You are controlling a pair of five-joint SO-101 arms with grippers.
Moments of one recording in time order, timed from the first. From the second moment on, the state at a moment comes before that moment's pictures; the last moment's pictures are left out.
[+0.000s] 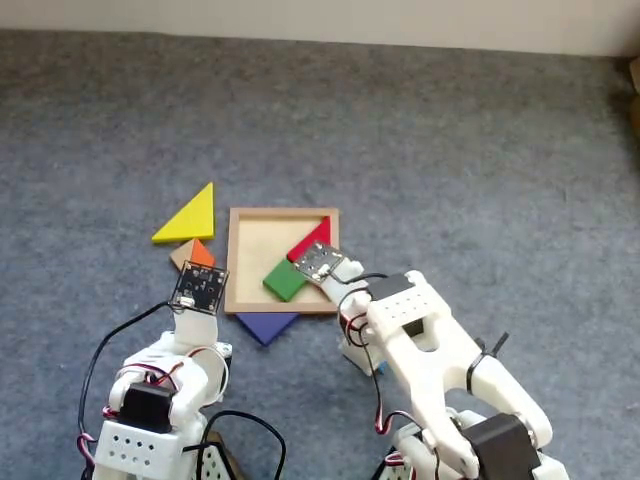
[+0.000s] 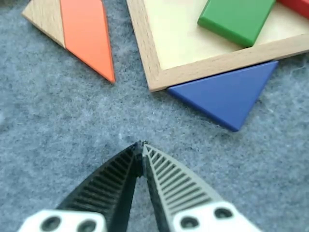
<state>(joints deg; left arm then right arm) 6.5 -102.0 96.0 76.4 5.5 -29.5 -18.5 57.4 57.5 29.7</state>
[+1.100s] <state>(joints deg) 6.5 -102.0 96.0 76.4 5.5 -35.4 -4.2 28.4 59.7 58.1</state>
